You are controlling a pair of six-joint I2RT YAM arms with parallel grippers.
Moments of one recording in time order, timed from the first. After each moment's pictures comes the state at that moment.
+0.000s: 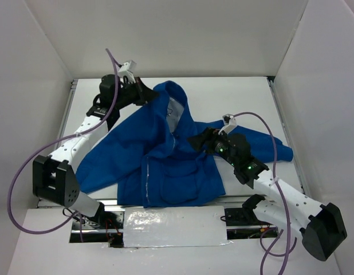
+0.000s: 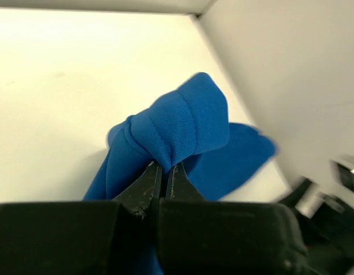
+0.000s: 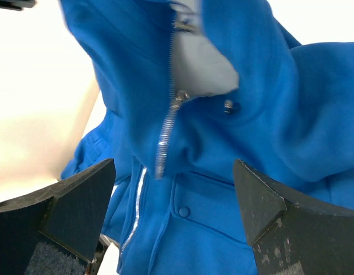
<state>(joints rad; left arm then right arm) -0.30 1.51 1.27 0.02 0.43 -0.54 0.61 0.88 0.51 0.18 -0.02 0.72</state>
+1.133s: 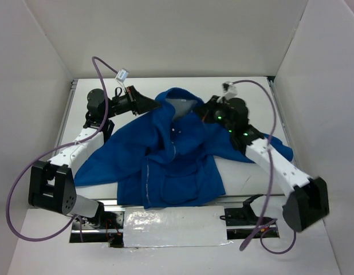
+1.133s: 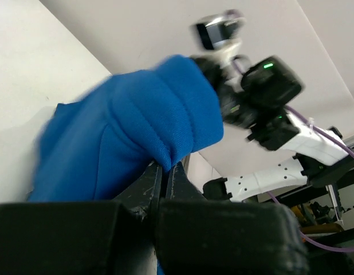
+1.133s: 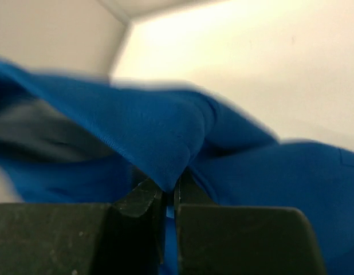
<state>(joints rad) -0.21 1.42 1.01 0.63 0.95 -0.97 0.46 1.28 0.94 0.10 -0.10 0.60</state>
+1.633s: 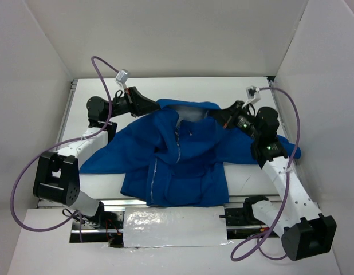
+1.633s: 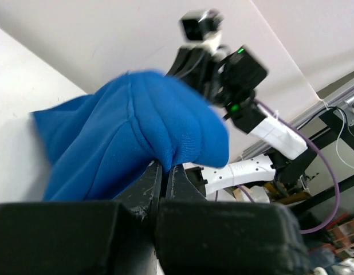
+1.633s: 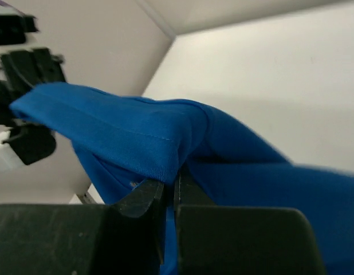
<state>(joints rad) -0.20 1.49 0.96 1.07 1.06 -1.24 0.18 0.95 0.86 0.08 -0.50 0.62</state>
